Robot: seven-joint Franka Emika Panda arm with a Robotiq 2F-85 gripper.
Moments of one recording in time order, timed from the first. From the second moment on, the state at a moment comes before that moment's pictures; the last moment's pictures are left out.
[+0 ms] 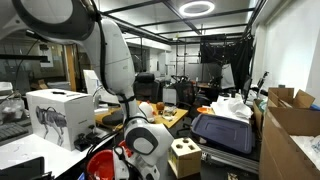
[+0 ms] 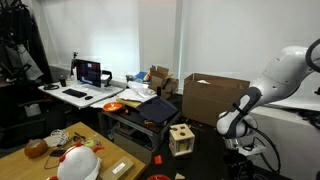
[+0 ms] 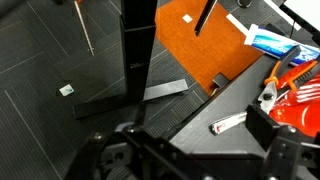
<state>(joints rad) -0.21 0.83 0.00 -2.02 0.22 2.16 -0.13</state>
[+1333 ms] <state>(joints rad) -0.18 0.96 0.08 -2.07 0.30 2.60 -0.10</state>
